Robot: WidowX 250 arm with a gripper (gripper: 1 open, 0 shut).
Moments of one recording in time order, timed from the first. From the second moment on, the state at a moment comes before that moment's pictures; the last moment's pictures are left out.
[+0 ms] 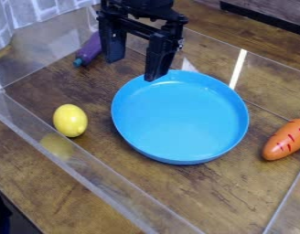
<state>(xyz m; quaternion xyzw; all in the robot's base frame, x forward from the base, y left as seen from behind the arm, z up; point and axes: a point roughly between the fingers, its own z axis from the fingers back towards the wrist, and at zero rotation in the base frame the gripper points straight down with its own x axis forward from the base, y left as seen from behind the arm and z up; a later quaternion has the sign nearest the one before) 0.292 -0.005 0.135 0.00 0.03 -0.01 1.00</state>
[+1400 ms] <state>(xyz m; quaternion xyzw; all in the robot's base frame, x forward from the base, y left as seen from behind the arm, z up) 0.277 0.027 0.087 0.01 0.09 -0.23 0.97</state>
